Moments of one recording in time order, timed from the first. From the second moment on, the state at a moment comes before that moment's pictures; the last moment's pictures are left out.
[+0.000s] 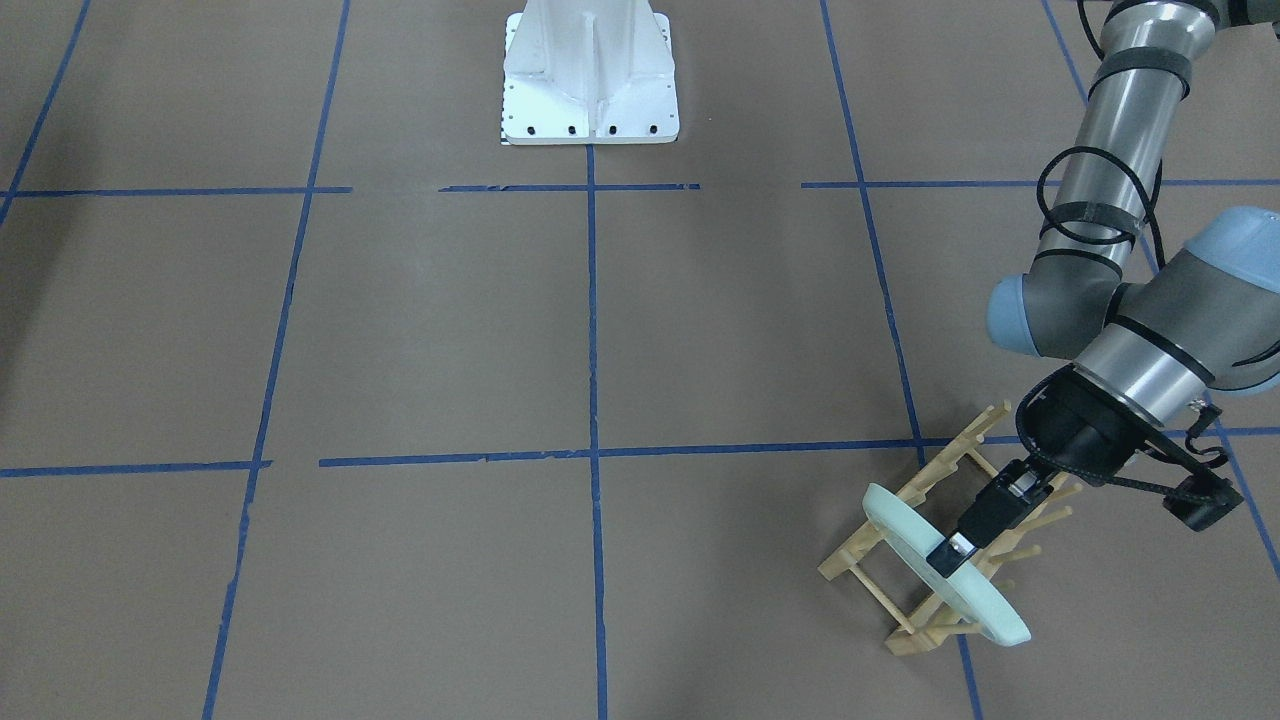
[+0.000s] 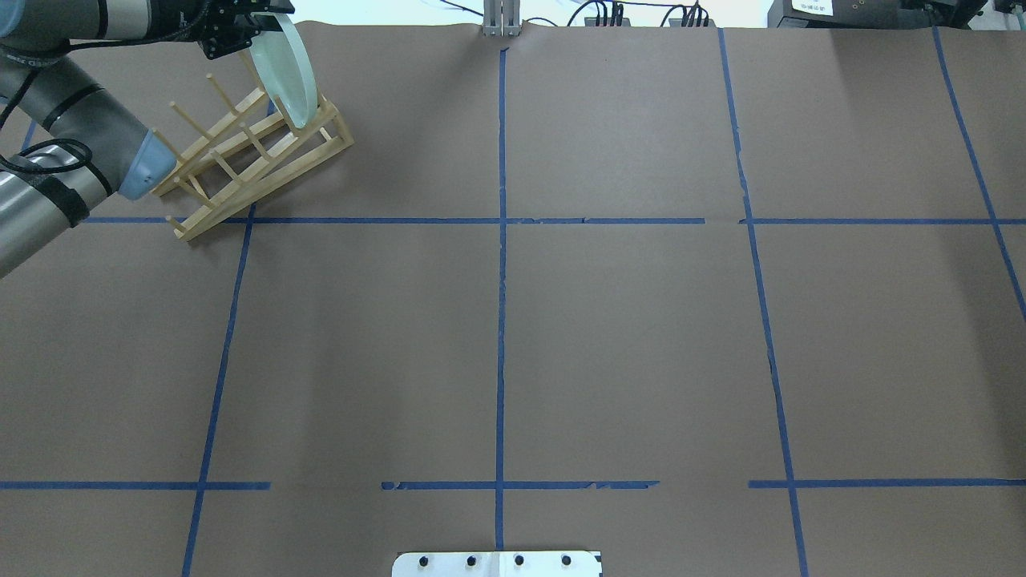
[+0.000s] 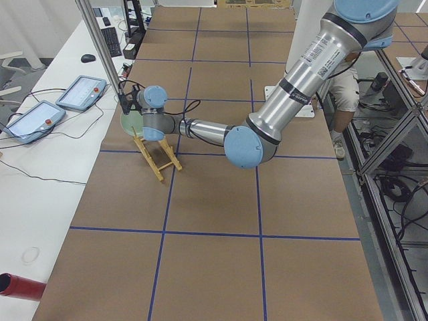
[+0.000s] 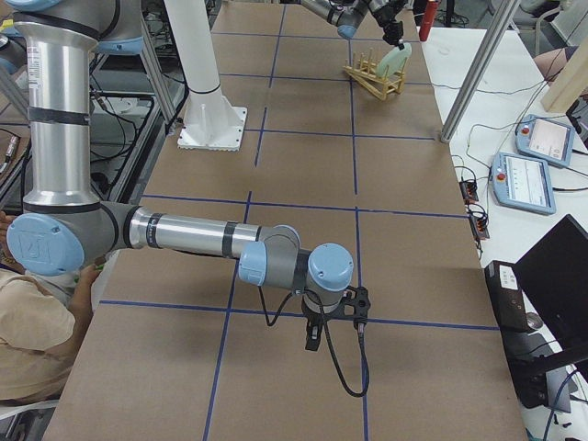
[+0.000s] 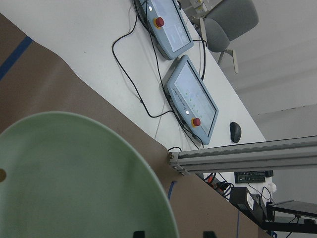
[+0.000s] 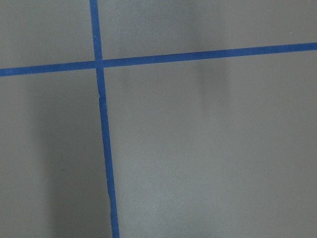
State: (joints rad) left arm -1.07 -2.24 -1.04 -3.01 -2.05 -1.83; right arm 1.62 -1.63 1.56 -1.62 2.32 -0.02
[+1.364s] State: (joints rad) left arm -0.96 -2.22 -1.69 -2.16 -2.05 -1.87; right arm 1.62 -1.63 1.56 -1.62 2.32 -0.02
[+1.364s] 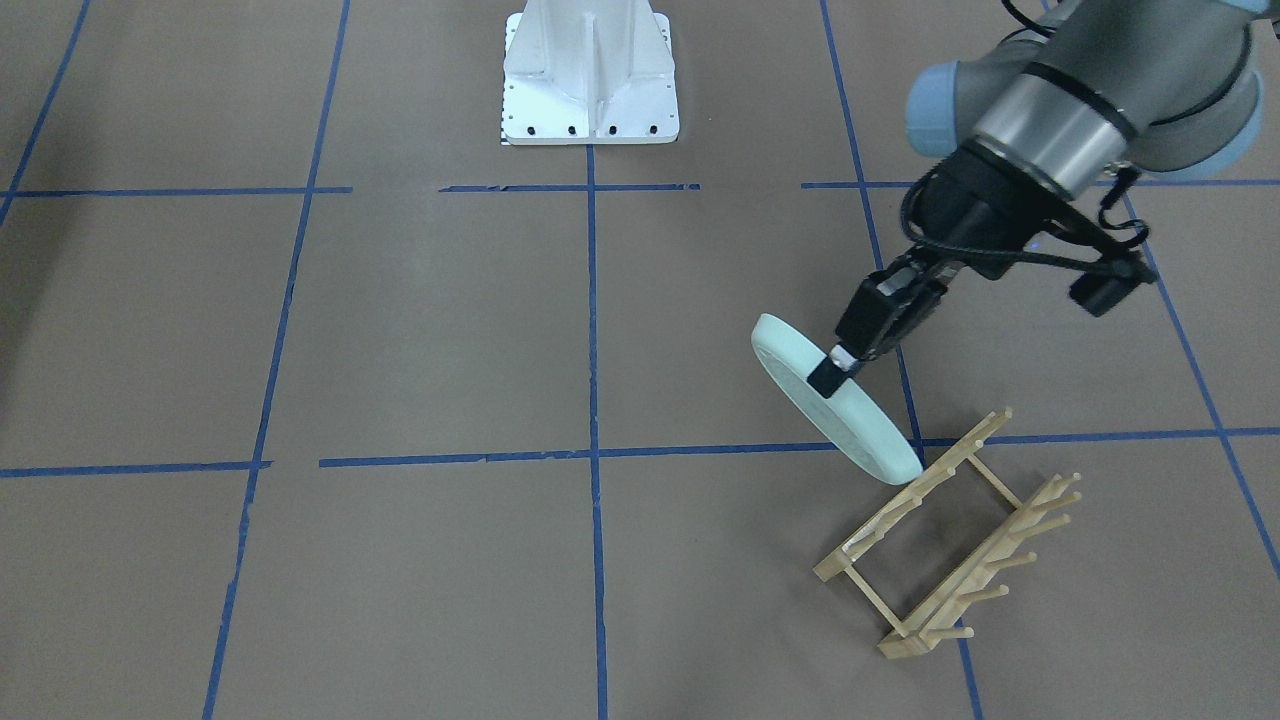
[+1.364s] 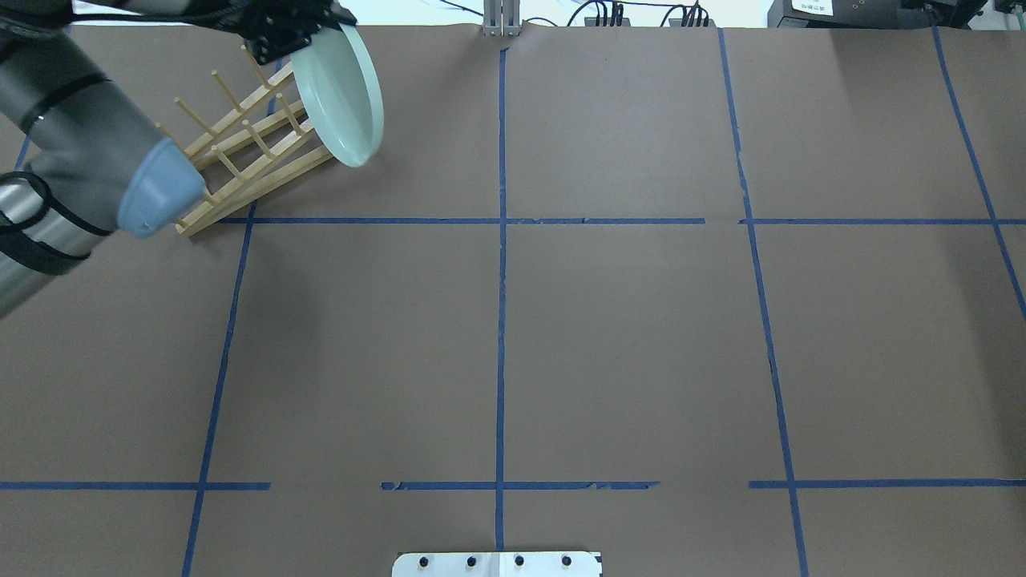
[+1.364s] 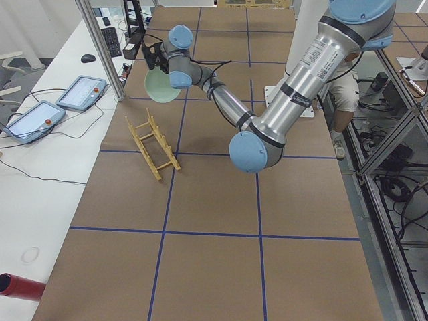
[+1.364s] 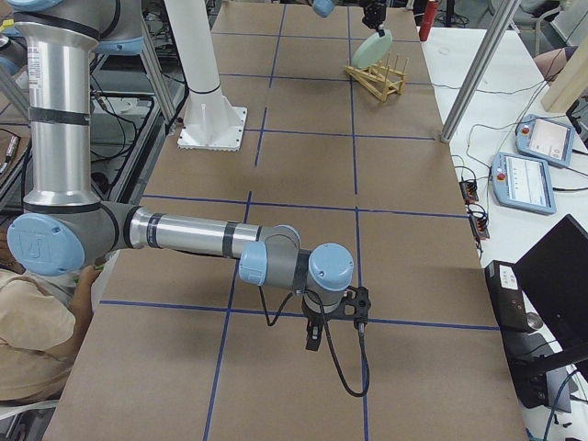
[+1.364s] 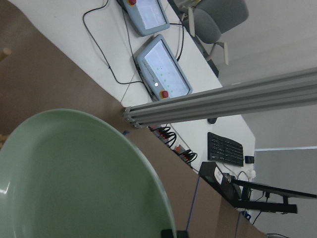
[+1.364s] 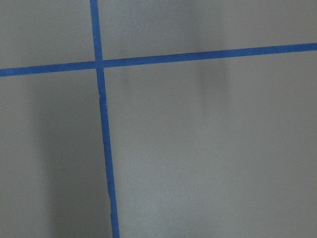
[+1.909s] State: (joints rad) left arm -0.63 -2.44 -1.57 -1.40 -1.85 -1.68; right arm 1.62 -1.63 1.56 -1.62 2.32 -0.02
